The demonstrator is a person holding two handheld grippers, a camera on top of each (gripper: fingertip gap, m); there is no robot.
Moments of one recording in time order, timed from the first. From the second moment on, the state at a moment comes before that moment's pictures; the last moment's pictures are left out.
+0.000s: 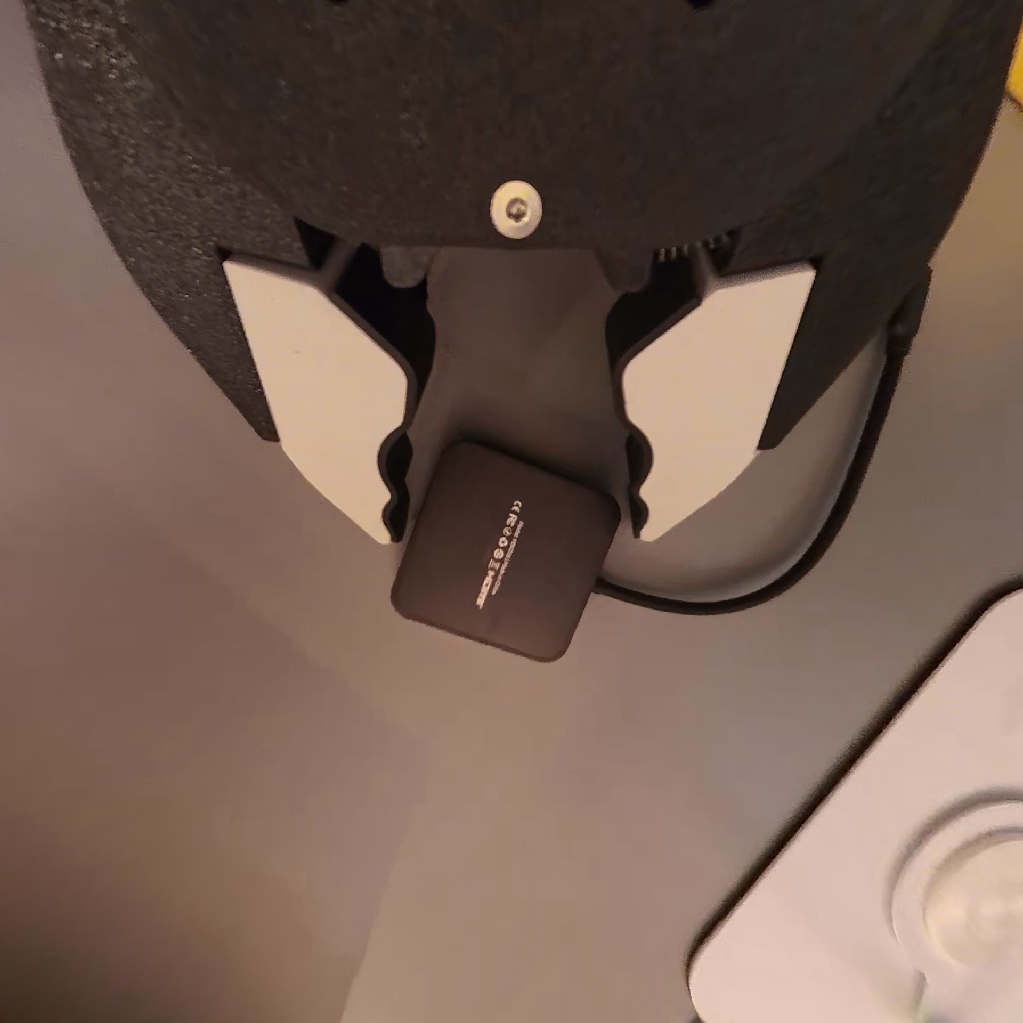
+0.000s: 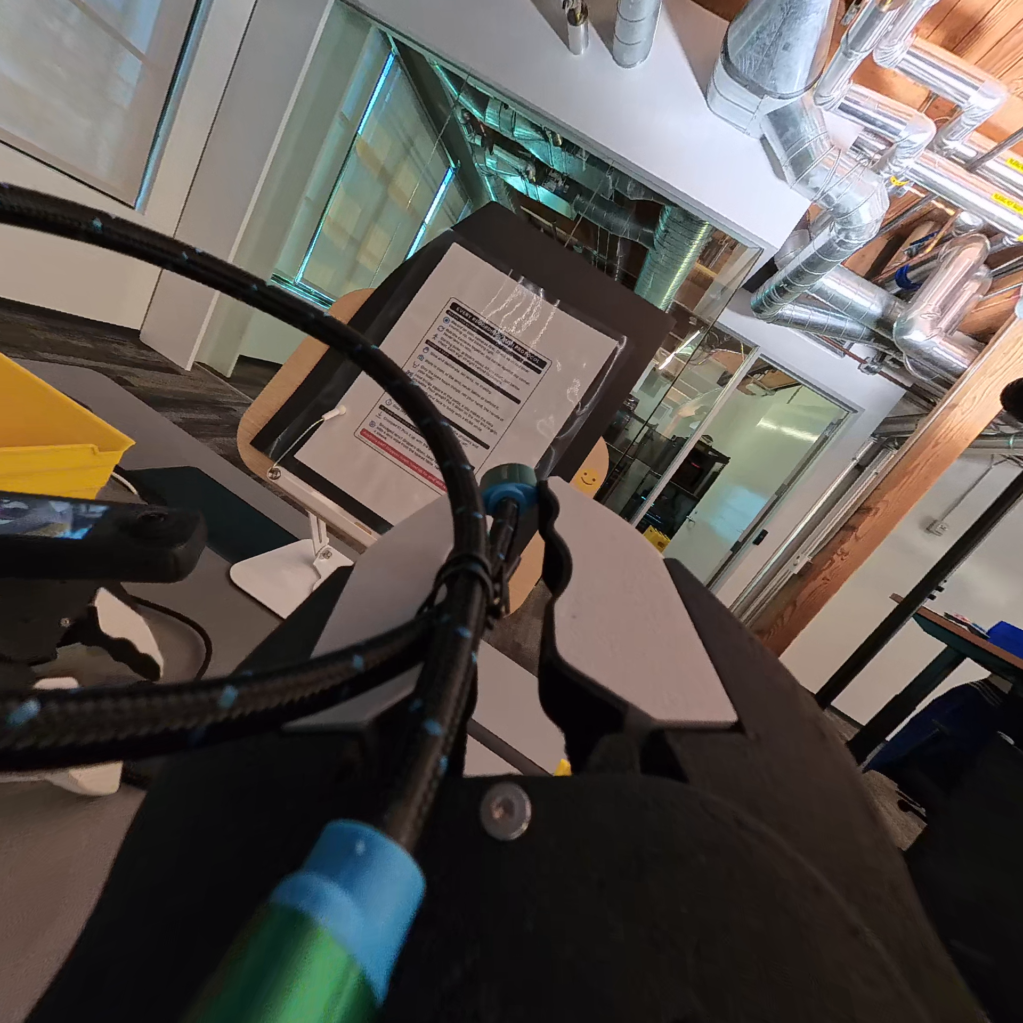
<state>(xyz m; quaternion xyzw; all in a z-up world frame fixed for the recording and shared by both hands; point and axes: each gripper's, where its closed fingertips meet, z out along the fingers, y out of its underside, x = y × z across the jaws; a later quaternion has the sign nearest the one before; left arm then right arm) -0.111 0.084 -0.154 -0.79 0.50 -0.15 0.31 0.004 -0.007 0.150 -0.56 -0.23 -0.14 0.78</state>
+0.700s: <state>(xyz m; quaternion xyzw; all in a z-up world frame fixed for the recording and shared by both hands) -0.076 -0.023 -0.091 -0.68 0.52 -0.49 0.16 0.021 -0.015 0.163 -0.56 -0.22 -0.14 0.79</state>
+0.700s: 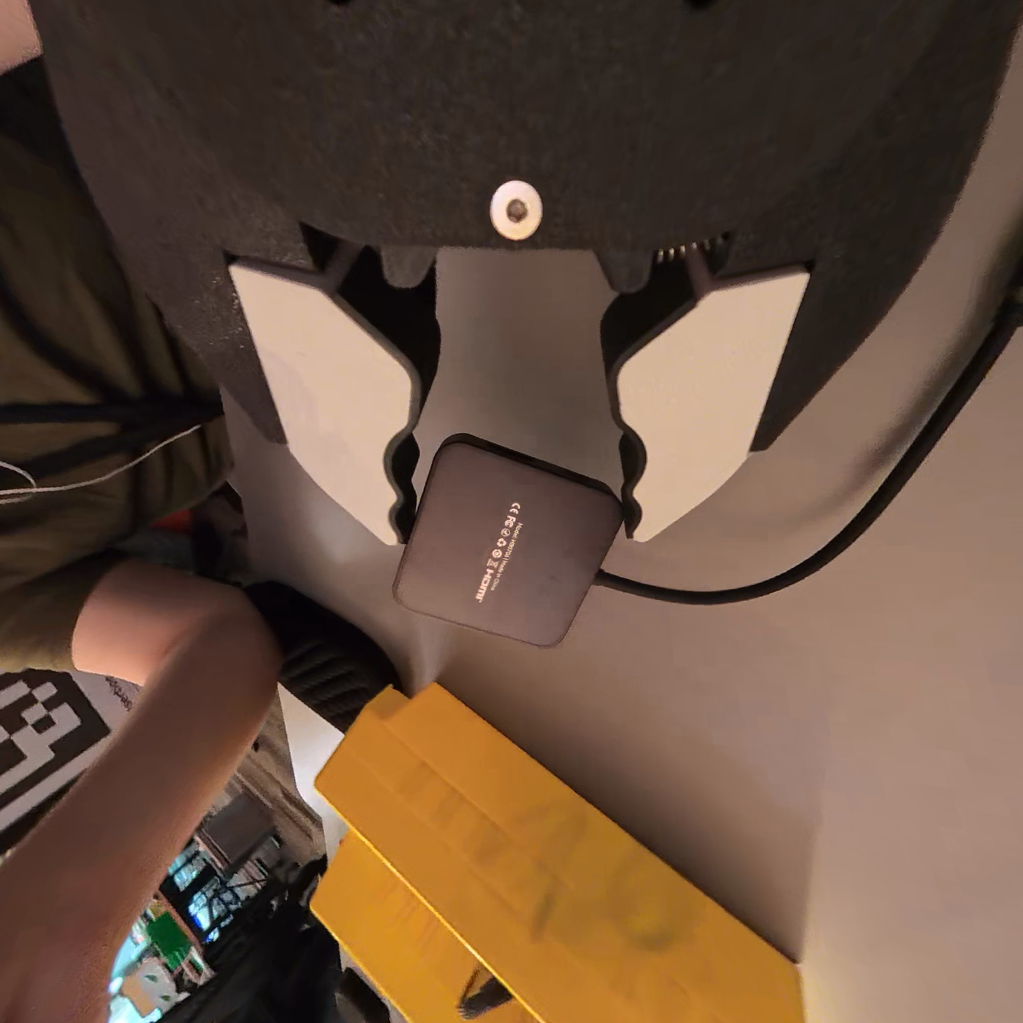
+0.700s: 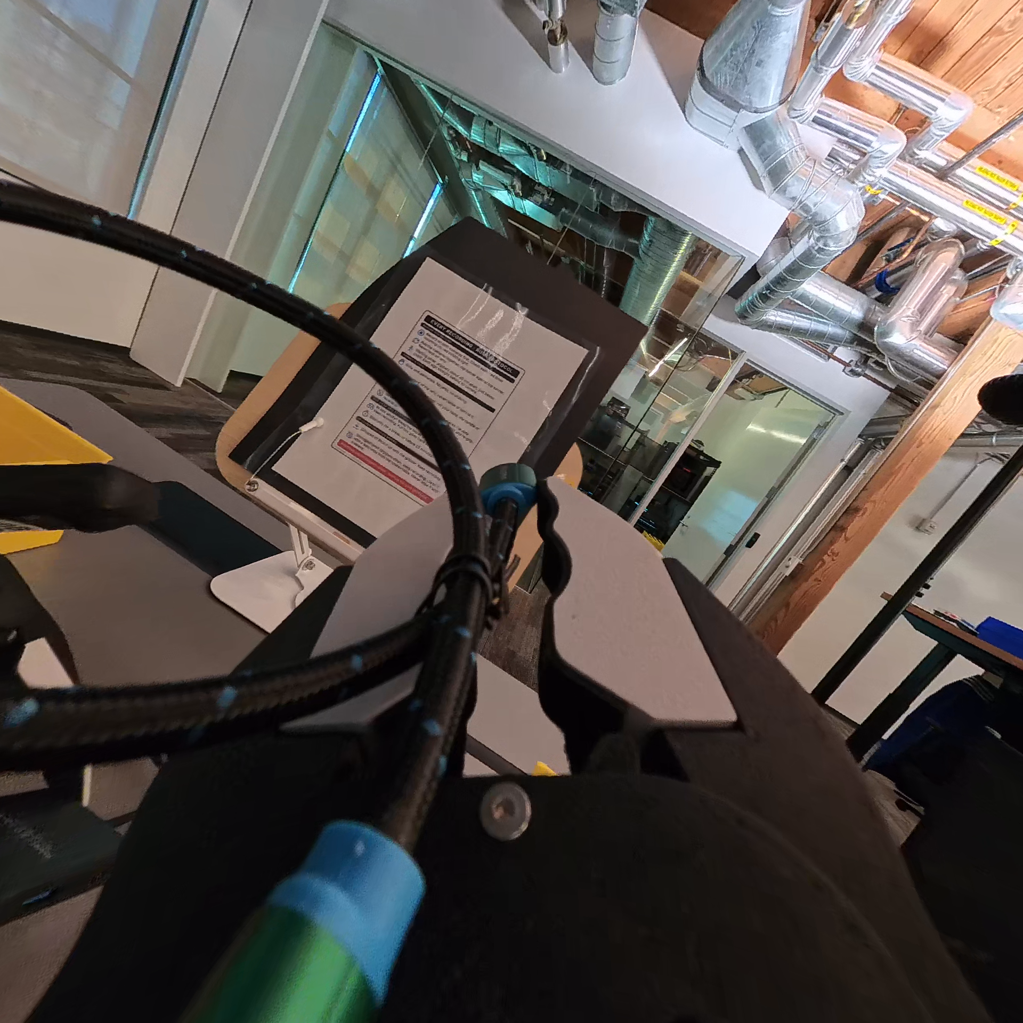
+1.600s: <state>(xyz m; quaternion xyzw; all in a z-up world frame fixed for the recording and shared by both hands) -0.088 -0.066 -0.079 -0.59 0.57 -0.56 0.11 0.035 -0.010 0.162 -0.57 -0.21 -0.14 0.78</state>
